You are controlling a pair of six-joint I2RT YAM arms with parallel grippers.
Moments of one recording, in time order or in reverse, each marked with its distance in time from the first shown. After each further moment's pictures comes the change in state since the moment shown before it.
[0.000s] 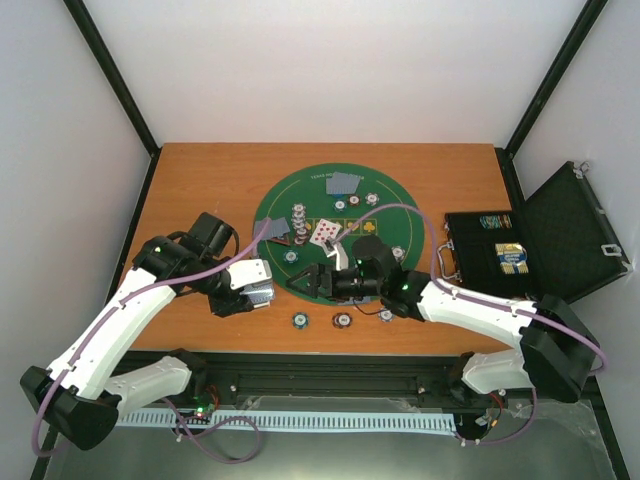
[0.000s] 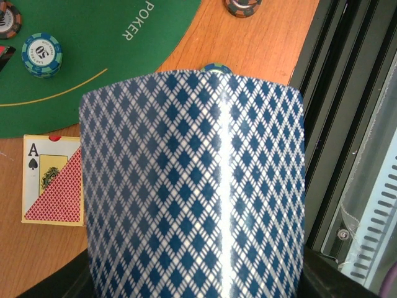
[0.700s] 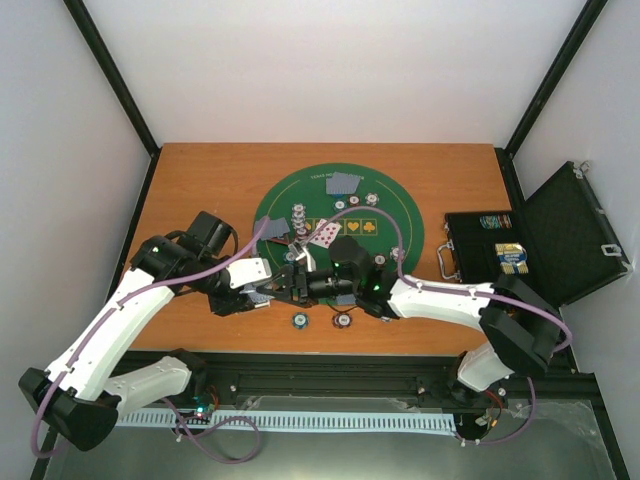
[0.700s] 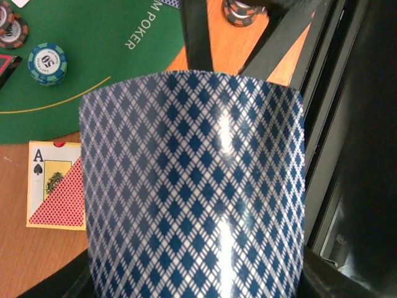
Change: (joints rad) left arm 0.001 -0.002 0.012 0.001 0.008 0.000; right arm 0.113 0.183 0.075 0.343 -0.155 0.217
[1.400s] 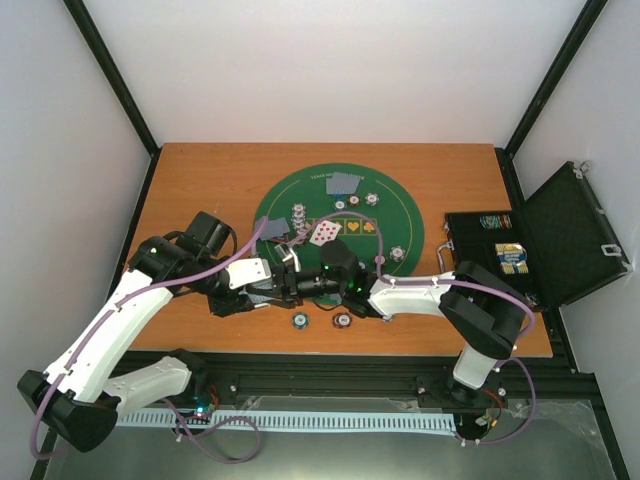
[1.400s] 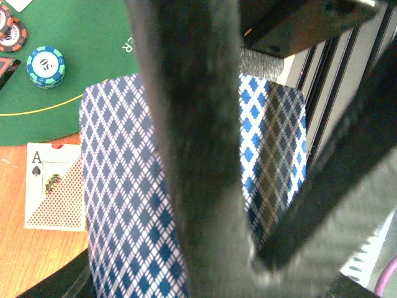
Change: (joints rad) left arm -0.001 -0.012 0.011 -0.012 0.013 0.000; right arm 0.010 0.214 0.053 0.274 -0.070 0.131
